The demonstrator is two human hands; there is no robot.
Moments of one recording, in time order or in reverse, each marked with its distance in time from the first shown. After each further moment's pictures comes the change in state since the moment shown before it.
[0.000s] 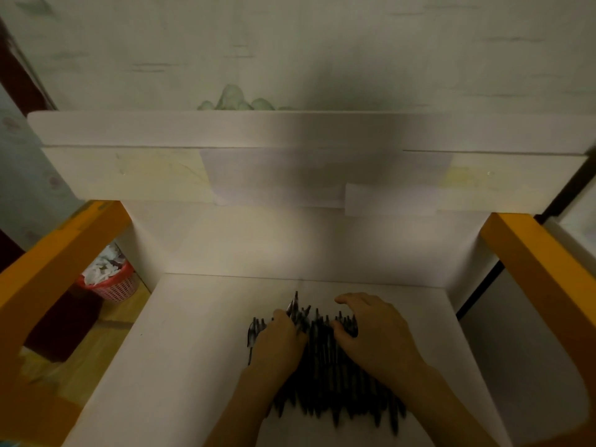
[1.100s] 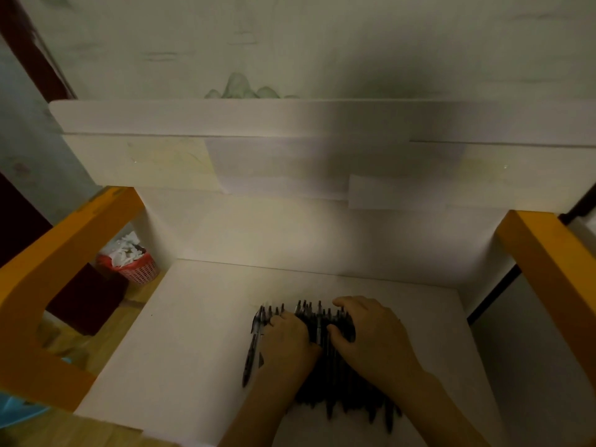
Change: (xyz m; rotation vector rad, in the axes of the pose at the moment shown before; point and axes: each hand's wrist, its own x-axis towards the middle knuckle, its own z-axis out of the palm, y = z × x) left_hand -0.016 0.020 0.023 0.372 0.083 -0.097; right_hand -0.007 0.010 0.011 0.083 -0.036 -0.055
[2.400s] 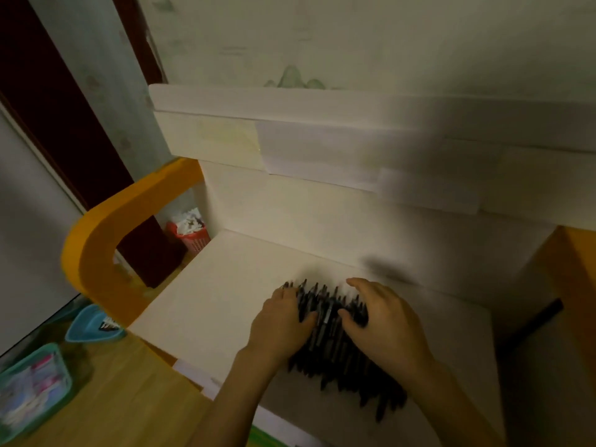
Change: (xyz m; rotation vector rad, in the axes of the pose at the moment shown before) left_hand -0.047 -0.015 -0.017 -0.334 0.178 -0.037; right_hand -0.001 0.016 -0.017 0.043 -0.008 -0.183
